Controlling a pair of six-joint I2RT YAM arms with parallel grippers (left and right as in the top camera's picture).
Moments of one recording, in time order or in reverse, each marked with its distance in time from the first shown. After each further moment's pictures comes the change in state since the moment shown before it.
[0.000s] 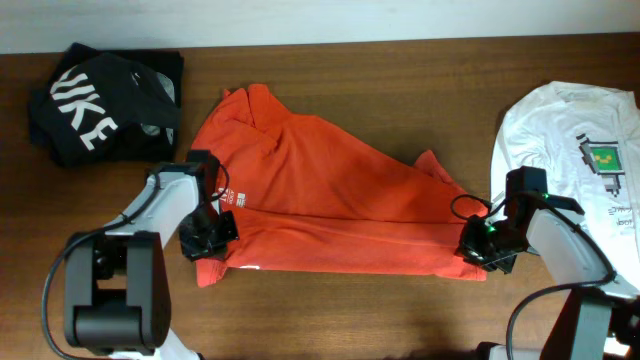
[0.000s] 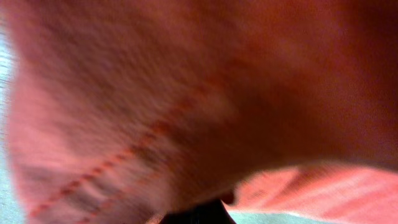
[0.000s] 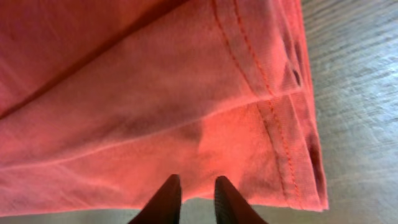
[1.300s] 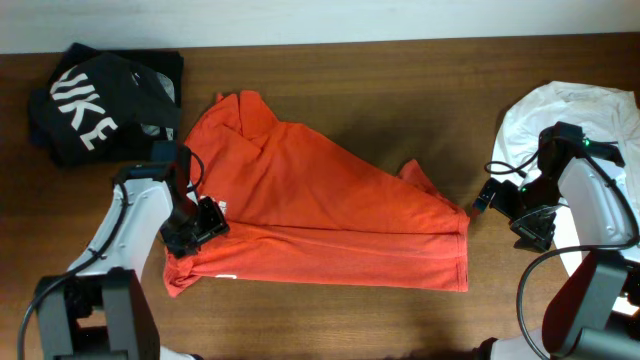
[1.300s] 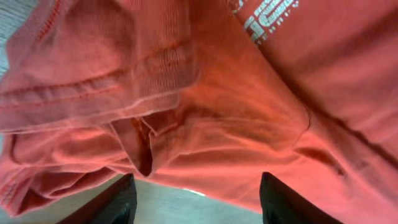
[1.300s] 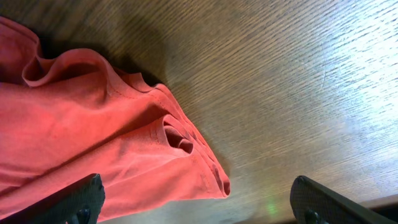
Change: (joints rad) left arm 0.085 -0.154 0.018 -0.008 0.054 -0.105; right arm -0.090 0.163 0.406 -0.329 0.119 0.007
